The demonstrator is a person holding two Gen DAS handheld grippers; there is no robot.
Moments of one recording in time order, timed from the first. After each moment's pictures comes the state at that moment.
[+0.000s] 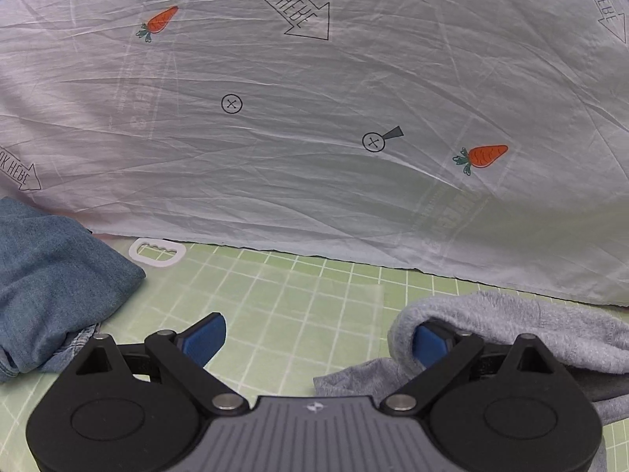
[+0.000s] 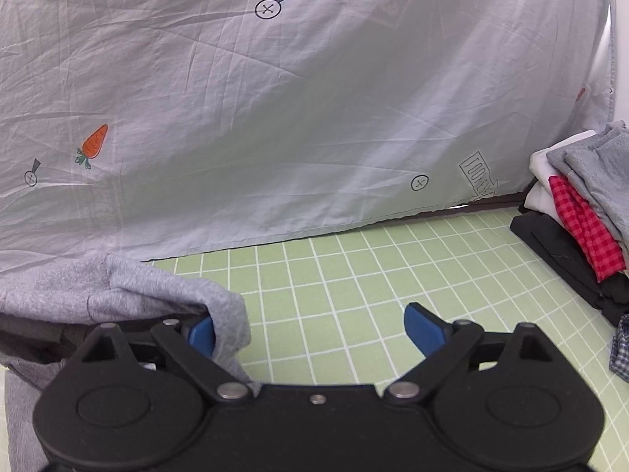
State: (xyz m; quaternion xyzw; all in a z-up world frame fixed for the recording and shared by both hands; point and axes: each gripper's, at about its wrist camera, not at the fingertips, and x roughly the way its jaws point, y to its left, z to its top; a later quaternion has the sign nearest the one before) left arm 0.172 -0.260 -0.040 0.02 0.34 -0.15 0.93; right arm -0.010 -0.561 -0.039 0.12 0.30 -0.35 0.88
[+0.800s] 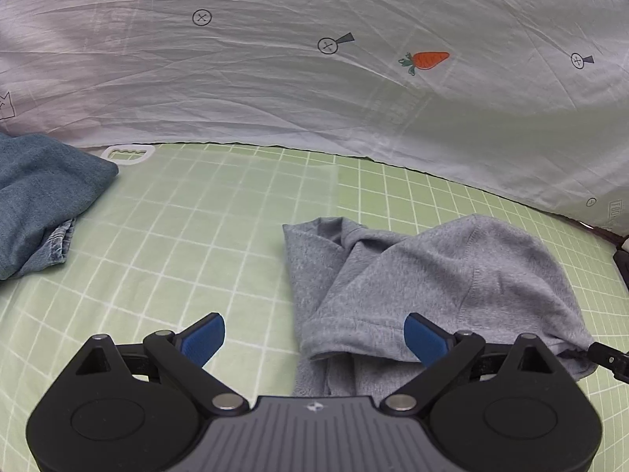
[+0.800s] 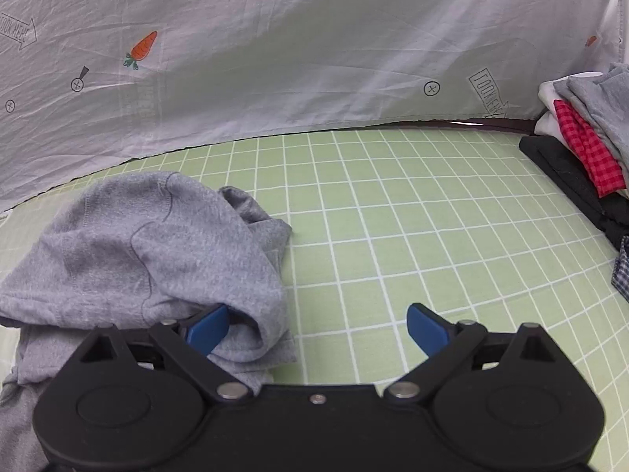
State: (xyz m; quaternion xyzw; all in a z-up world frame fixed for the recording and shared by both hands) left arm 0.103 -0.236 -0.076 0.03 0.42 -0.22 0.88; right arm -0.074 -0.507 -0.074 0.14 0.37 -0.30 0.87
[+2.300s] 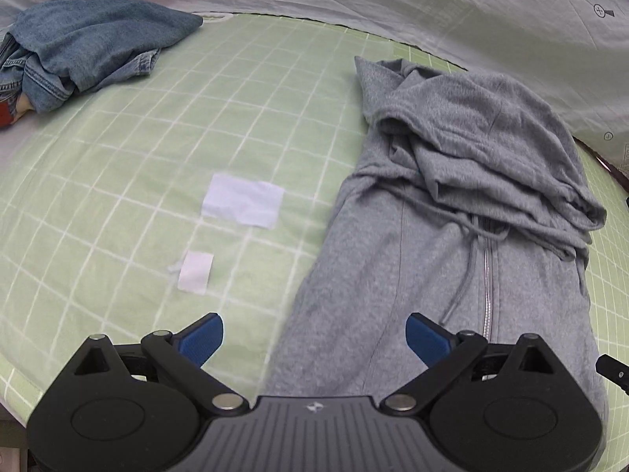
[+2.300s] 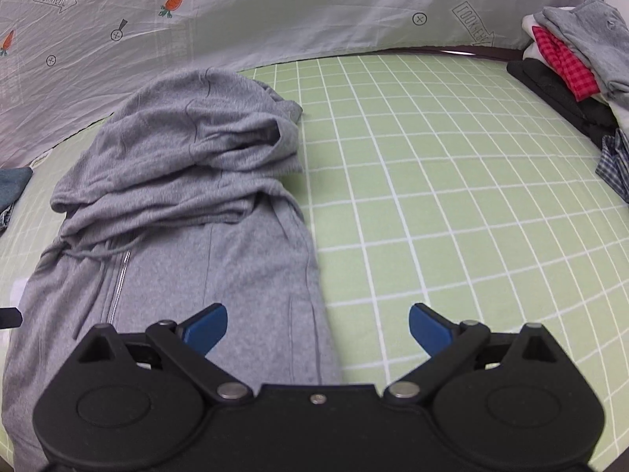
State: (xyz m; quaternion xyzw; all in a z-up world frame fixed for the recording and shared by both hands) left arm -0.020 -0.146 -0.122 0.02 0.54 -0.17 0.83; right arm -0.200 -0.440 -0.102 0.18 0.44 -0.26 0.84
